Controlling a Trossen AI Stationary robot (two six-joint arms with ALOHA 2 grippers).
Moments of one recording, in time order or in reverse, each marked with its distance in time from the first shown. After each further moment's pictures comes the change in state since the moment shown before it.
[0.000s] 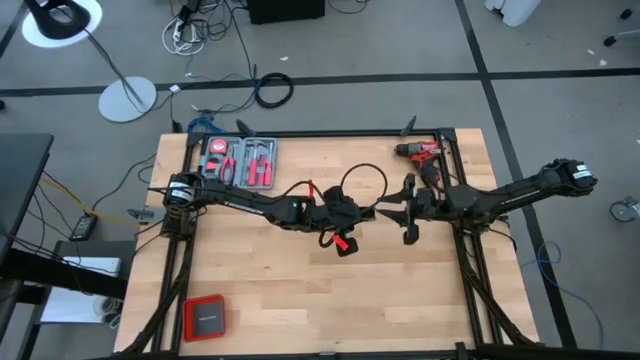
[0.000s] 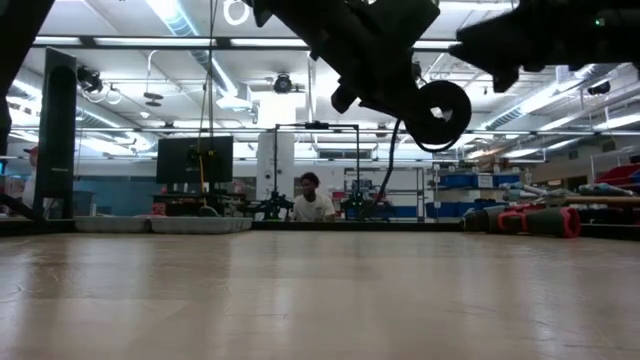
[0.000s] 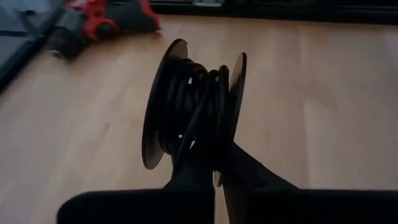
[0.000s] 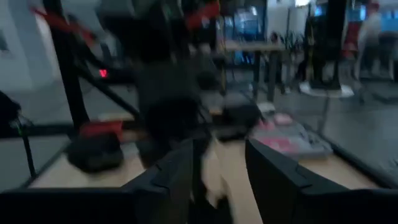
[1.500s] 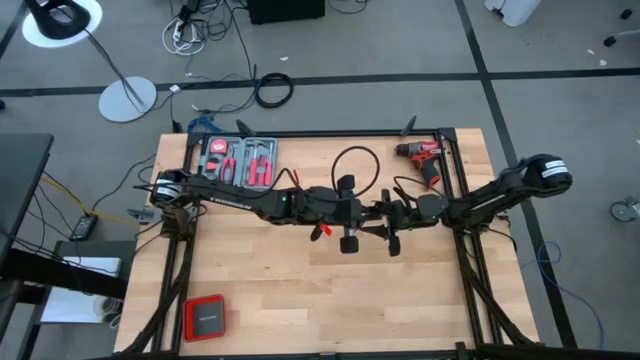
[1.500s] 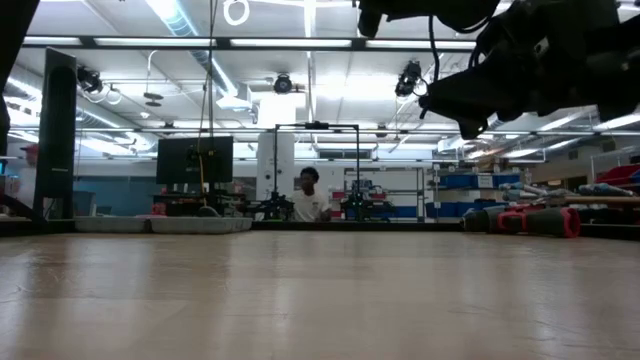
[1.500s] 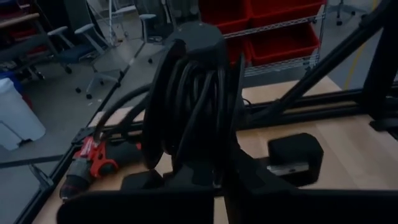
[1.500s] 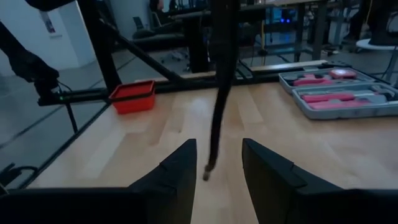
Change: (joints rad) left arm -0.002 -0.101 0.000 0.311 0.114 0.291; right arm -0.048 0.508 -0.002 0.361 -0.206 0.110
